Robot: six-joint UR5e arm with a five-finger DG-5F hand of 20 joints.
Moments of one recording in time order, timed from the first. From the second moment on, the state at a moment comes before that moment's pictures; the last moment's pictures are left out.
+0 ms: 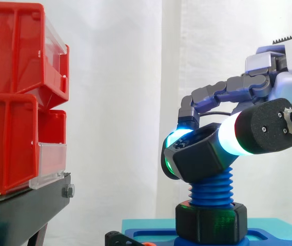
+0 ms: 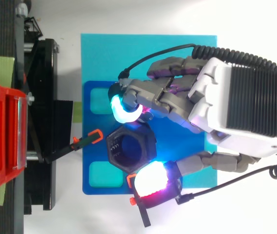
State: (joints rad) arm 0.23 -2.13 -1.37 -2.73 -1.20 -1.16
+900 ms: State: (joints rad) arm 0.18 -2.13 -1.37 -2.60 -1.30 -1.13
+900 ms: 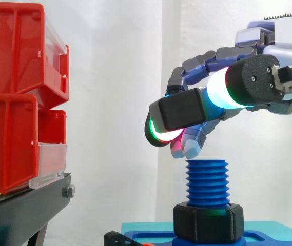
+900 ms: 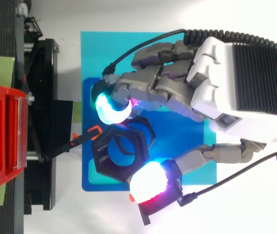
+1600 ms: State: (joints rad) arm 0.15 -2.13 -1.37 -2.54 -1.45 -1.19
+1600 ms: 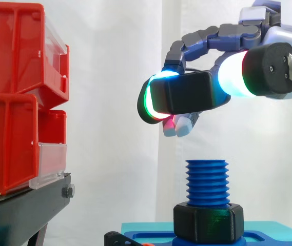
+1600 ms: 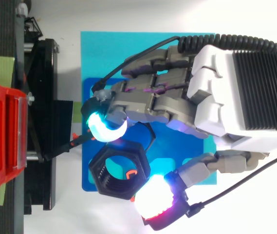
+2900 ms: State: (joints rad) arm 0.10 -2.13 -1.53 -2.30 -1.44 -1.03
